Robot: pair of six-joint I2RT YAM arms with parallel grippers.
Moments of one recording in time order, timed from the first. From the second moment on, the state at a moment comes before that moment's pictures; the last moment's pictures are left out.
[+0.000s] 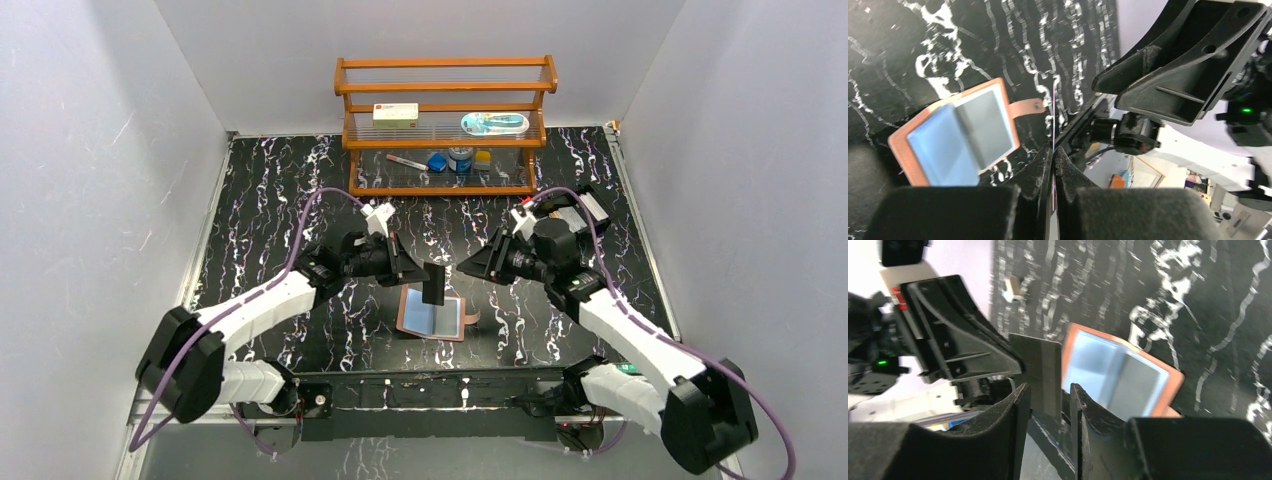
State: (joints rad) left arm -0.64 1.24 0.71 0.04 0.51 -0.90; right arm 0.49 0.97 0.57 -0.01 -0.52 0.91
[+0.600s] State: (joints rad) left arm -0.64 1.44 0.53 0.14 0.56 -0.87; right arm 0.64 1.36 0.59 -0.12 -0.37 0.78
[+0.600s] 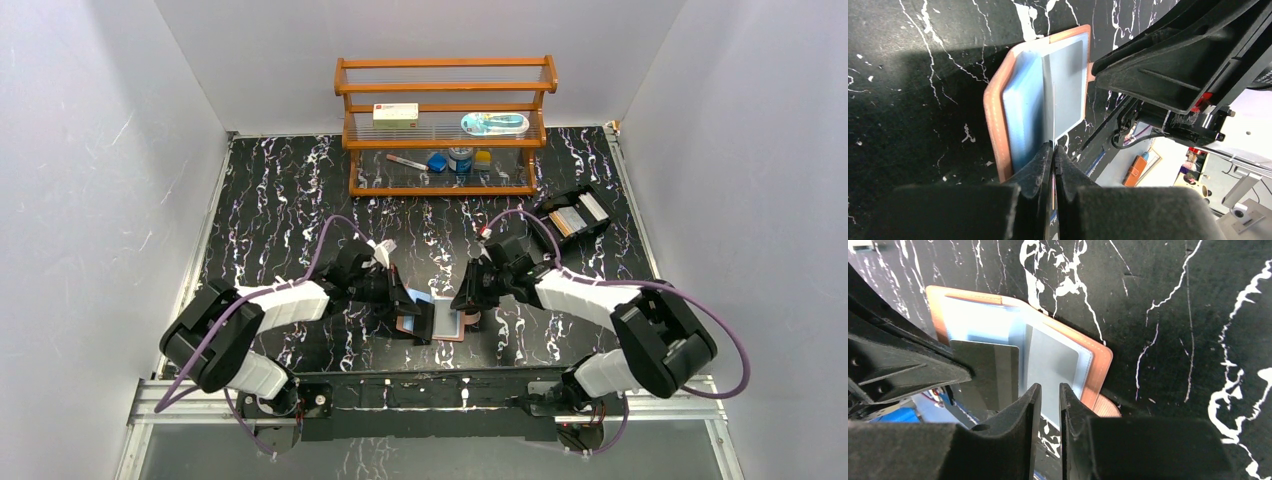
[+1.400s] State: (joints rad) left arm -0.62 1.56 0.52 0.26 0.58 -0.89; right arm 0.70 1.47 0.64 -0.14 -0.30 0.72
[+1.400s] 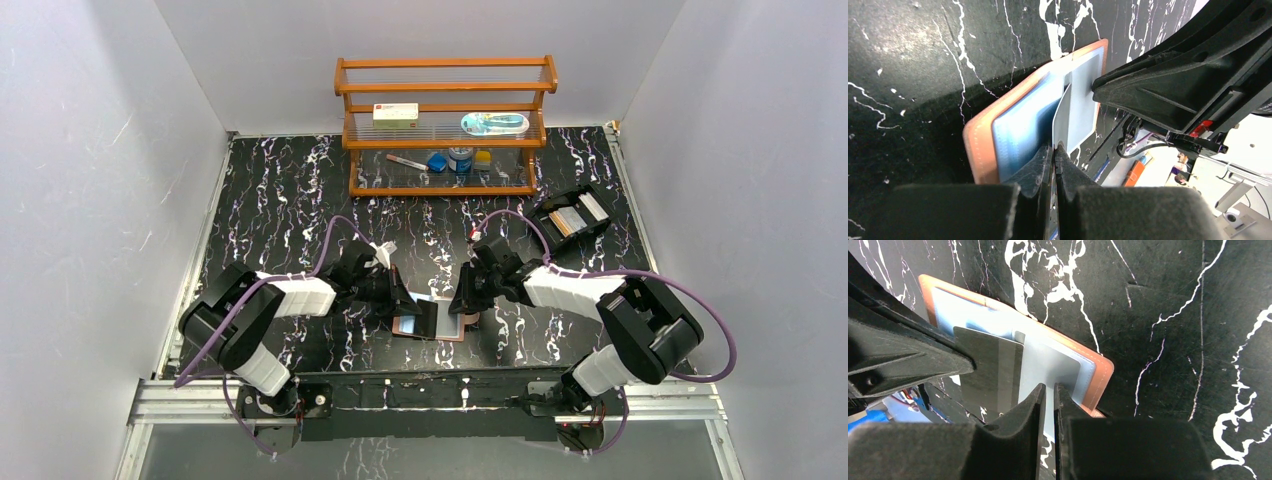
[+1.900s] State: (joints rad) left arm -0.62 1.60 0.53 0.28 0.58 -0.87; right arm 0.70 1.47 0.63 -0.11 -0.30 0.73
